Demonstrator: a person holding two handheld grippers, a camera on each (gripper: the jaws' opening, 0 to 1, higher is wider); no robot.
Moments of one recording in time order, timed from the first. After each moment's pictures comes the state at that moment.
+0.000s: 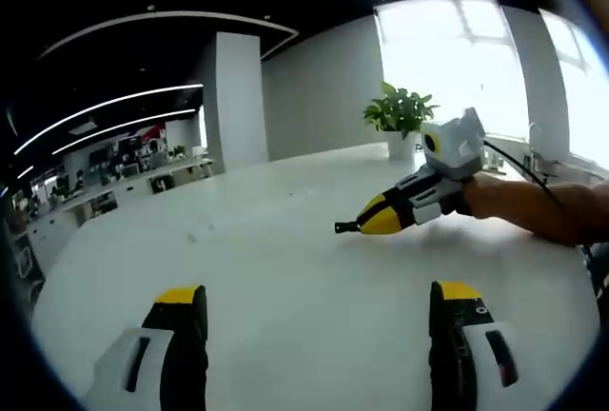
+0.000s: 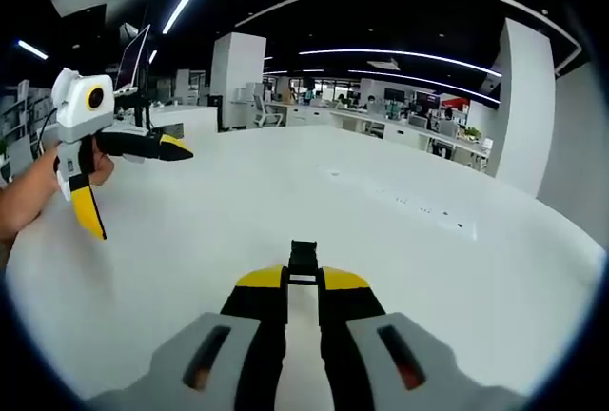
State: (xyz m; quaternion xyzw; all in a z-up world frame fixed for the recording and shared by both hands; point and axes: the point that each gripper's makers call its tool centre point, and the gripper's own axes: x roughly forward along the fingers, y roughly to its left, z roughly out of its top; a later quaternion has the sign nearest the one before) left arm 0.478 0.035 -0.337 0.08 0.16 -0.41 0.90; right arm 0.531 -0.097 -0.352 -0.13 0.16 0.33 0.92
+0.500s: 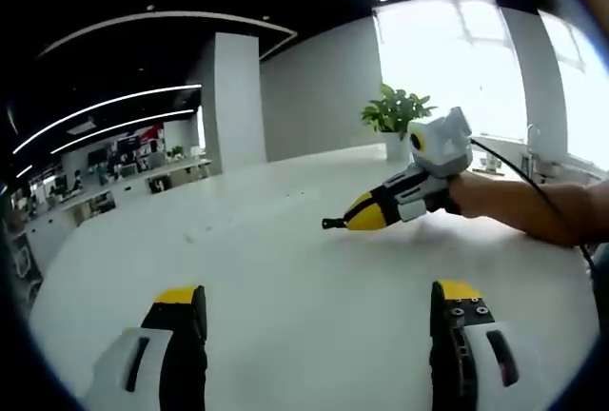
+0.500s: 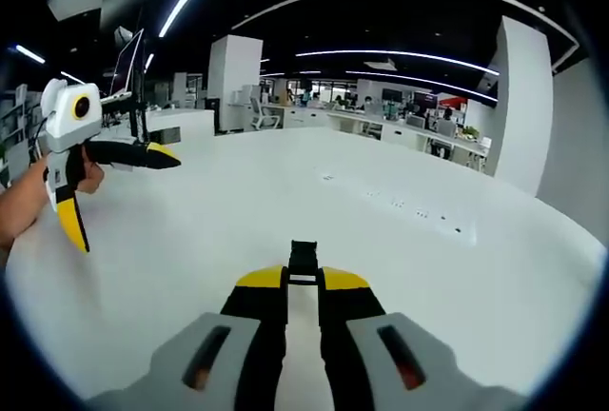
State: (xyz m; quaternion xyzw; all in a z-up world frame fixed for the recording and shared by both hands) left arm 0.479 0.032 -0.337 0.08 0.16 -0.41 0.89; right arm 0.546 -0.098 -0.350 -0.12 0.15 0.32 0.93
